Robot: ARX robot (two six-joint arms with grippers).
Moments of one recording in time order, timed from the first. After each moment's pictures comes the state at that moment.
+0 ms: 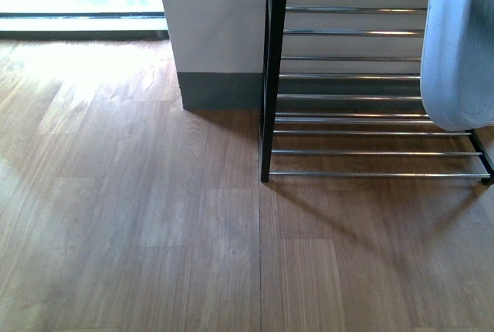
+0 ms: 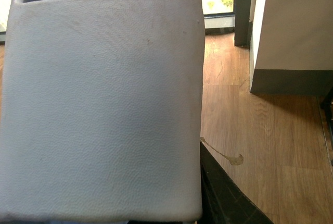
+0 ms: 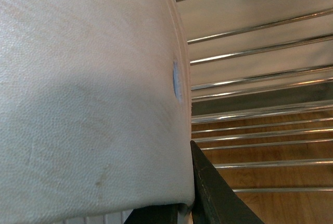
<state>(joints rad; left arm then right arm) -0.40 0.93 0.45 0.08 -0.62 -0.05 0.20 1.35 0.50 0.63 0.01 0.32</state>
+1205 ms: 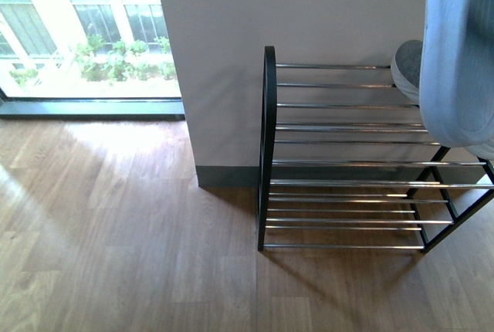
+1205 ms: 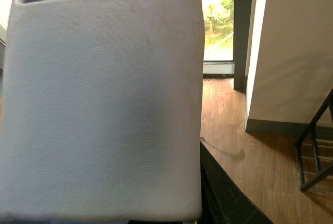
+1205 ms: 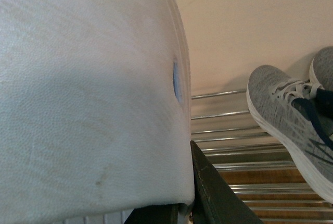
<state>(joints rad) -0.40 0.93 0.45 0.08 -0.62 -0.05 0.20 1.35 0.50 0.63 0.01 0.31</state>
